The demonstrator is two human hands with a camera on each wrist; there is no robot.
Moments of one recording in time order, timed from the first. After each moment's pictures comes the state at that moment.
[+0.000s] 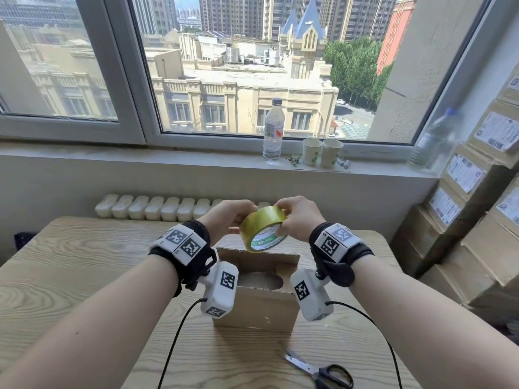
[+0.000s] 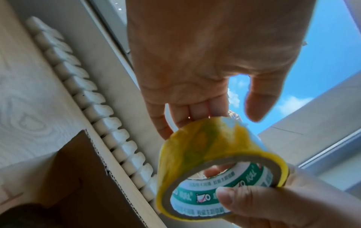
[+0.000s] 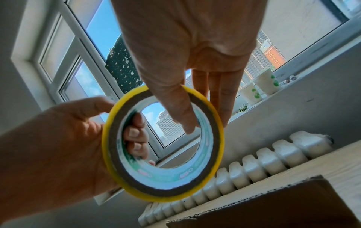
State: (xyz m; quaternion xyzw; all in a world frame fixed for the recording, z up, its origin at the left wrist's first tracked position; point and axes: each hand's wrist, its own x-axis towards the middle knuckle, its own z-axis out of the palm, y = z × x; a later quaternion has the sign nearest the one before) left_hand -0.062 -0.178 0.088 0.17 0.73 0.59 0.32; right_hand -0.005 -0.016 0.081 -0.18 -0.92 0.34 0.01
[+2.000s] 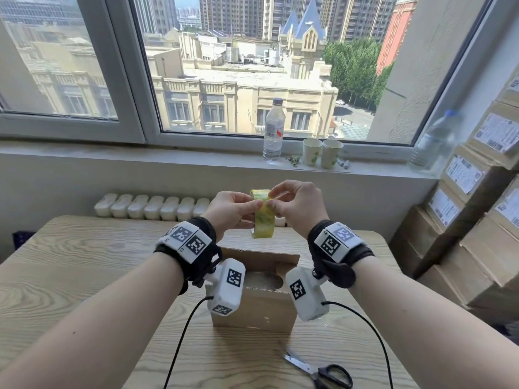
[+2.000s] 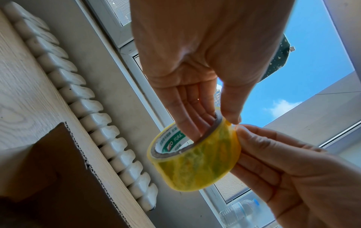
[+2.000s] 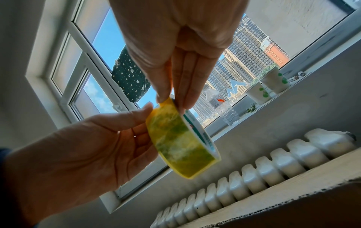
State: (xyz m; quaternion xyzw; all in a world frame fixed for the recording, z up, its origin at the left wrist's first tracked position) left_hand -0.069 -0.173 0.087 0.16 0.71 0.64 0.24; right_hand 0.004 -0.030 0.097 -0.12 -0.87 0.43 0.21
